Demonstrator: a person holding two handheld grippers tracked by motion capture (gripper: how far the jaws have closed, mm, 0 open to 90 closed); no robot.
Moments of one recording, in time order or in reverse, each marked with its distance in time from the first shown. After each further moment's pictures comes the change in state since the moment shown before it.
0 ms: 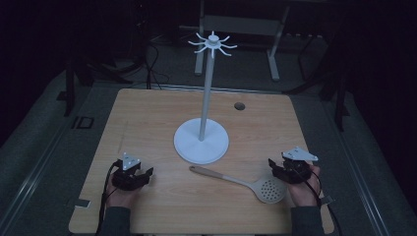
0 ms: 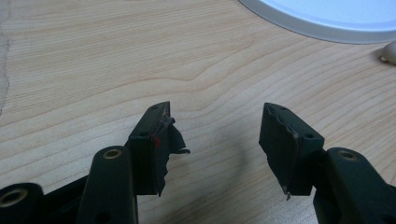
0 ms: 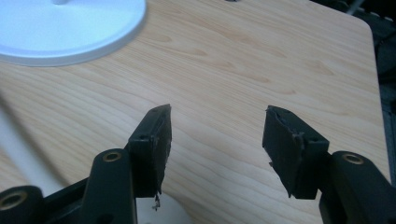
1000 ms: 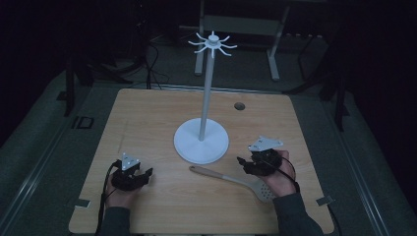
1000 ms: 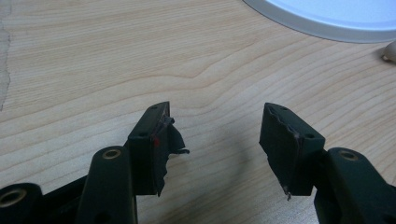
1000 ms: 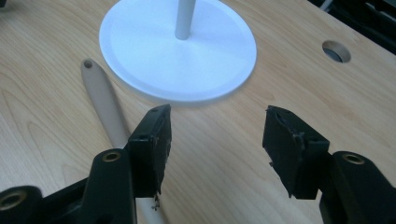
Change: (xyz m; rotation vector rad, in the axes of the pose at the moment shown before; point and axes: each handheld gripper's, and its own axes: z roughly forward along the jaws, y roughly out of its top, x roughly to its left) left arm 0.002 -0.002 0.000 -0.002 -0.004 -0.015; right arm 0.066 0.068 0.011 0.032 0.231 -0.229
